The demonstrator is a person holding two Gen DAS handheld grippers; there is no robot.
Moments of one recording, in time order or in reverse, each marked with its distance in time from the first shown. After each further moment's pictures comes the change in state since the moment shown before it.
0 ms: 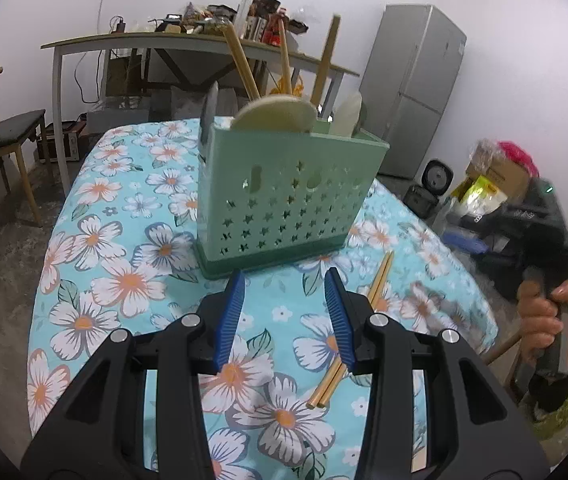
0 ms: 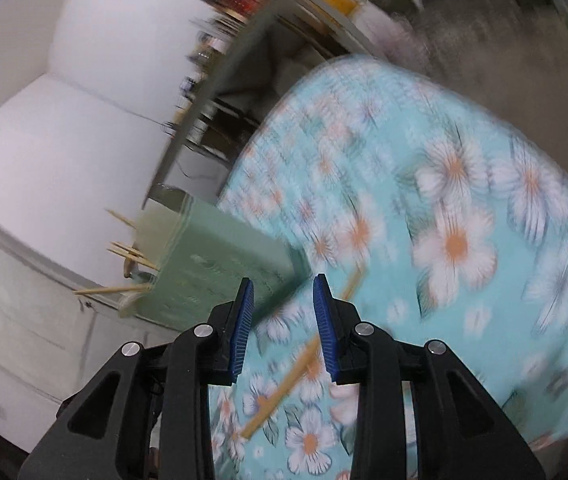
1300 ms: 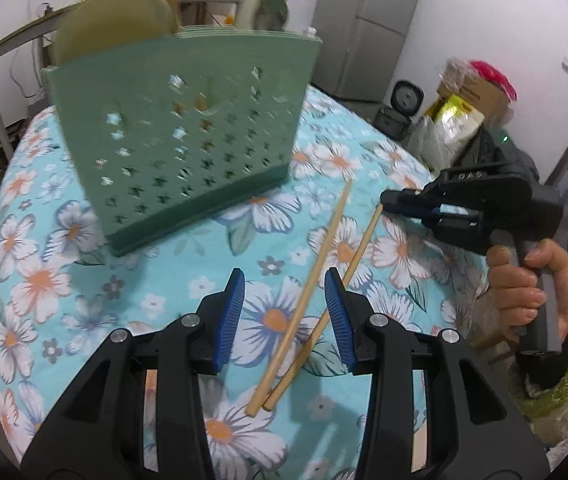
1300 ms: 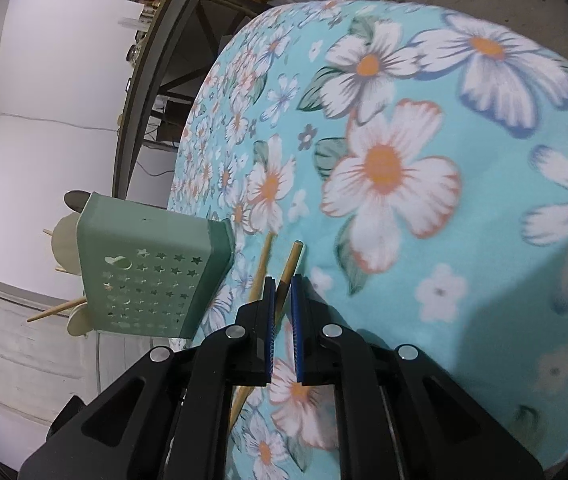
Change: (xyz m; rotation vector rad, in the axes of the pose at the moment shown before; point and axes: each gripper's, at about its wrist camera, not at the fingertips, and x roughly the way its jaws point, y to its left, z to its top) left arm 0.068 -0.053 -0.012 0.169 0.253 -0.096; right arm 0.030 -0.059 -0.013 0.169 0.065 -0.055
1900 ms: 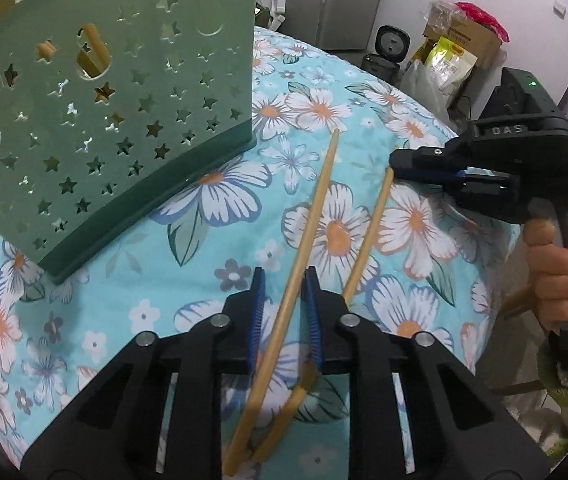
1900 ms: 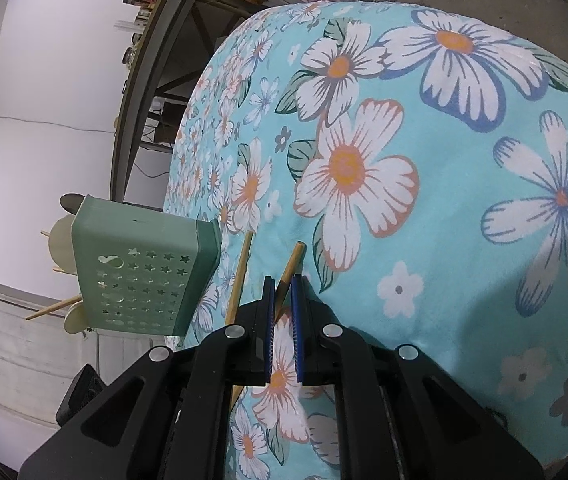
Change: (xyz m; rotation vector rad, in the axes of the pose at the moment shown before) left arm 0.063 -0.021 0.011 0.127 0.153 0.007; right arm -0.001 -0.010 0.001 0.012 0.008 0.005
